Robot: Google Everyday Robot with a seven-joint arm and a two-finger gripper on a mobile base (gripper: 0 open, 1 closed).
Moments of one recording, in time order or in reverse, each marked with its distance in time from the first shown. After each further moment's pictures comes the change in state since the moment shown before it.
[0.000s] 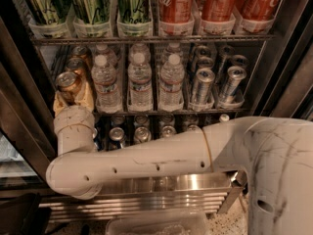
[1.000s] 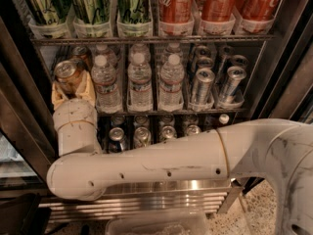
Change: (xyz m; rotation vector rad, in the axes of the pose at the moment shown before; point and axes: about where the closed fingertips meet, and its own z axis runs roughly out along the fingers) arm -0.048 -0.022 -0.017 0.013 -0.092 0.047
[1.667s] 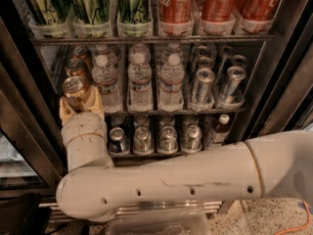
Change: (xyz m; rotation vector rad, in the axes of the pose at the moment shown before) arm 0.013 -0.012 -0.044 -0.050 0.122 0.015
